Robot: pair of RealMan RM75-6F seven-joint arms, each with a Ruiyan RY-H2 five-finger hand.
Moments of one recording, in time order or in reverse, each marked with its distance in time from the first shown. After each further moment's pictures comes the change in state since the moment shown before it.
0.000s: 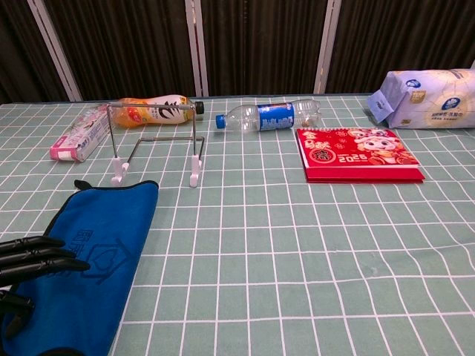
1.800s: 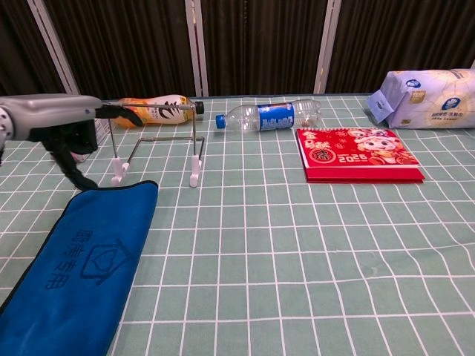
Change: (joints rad) left arm -0.328 0.166 -0.489 -0.635 -0.976 -0.559 0.476; right arm 0.019 -0.011 0.011 0.009 0.060 -0.056 -0.023
